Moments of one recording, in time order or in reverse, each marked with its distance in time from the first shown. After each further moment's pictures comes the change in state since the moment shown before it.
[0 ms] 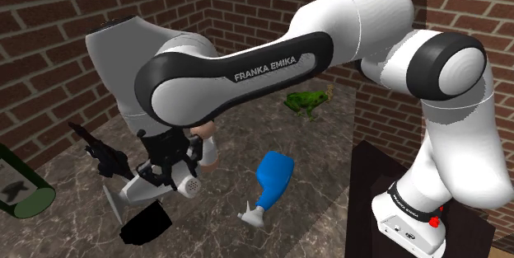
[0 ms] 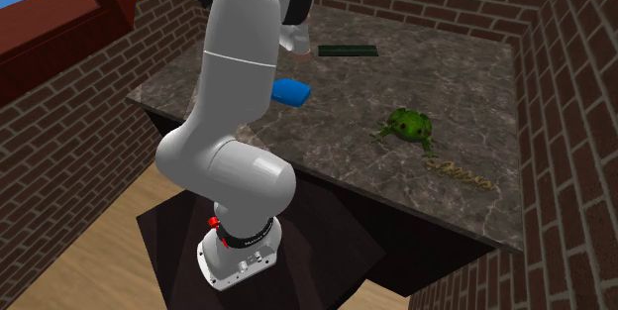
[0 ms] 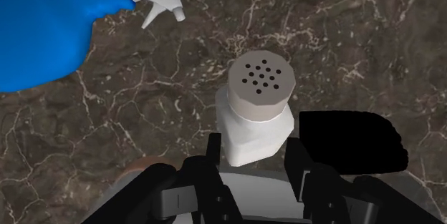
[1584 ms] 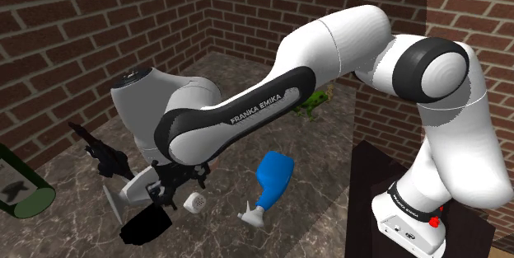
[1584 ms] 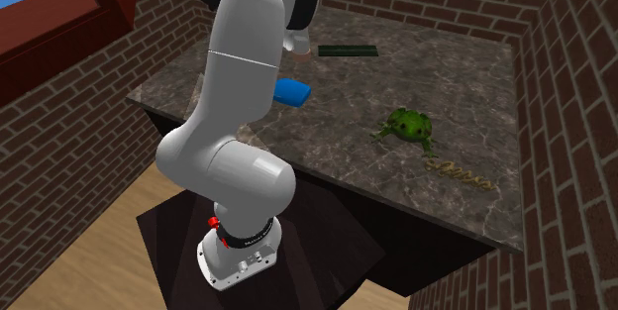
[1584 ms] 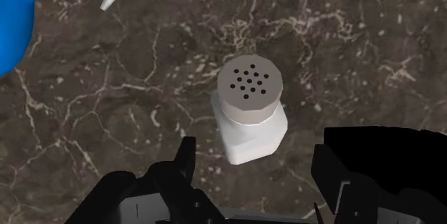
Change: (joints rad) arm -0.012 0.047 -0.017 -0.145 -0.024 0.185 0.003
